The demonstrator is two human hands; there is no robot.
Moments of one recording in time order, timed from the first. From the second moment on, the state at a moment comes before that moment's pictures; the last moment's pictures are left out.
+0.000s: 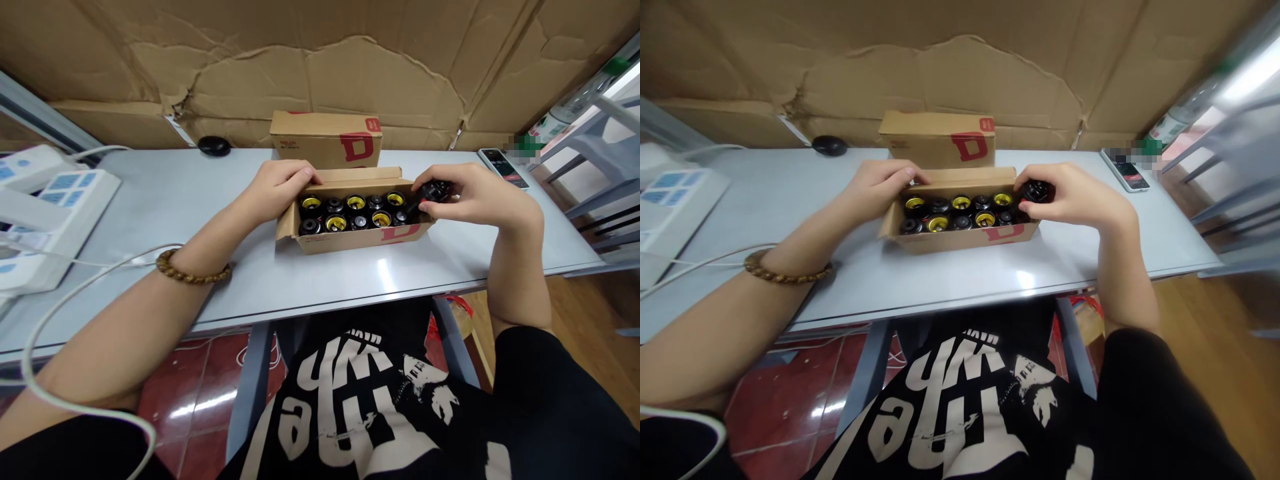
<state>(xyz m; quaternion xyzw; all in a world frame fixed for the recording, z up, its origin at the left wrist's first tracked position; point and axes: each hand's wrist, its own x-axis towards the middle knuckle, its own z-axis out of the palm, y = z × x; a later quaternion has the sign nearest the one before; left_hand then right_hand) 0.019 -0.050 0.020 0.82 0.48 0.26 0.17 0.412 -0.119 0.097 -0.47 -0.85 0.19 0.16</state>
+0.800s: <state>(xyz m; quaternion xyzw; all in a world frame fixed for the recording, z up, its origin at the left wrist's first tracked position) 0.020 -0.049 0.020 0.82 0.48 0.25 0.17 0.406 -0.127 0.093 -0.48 -0.85 0.06 0.22</state>
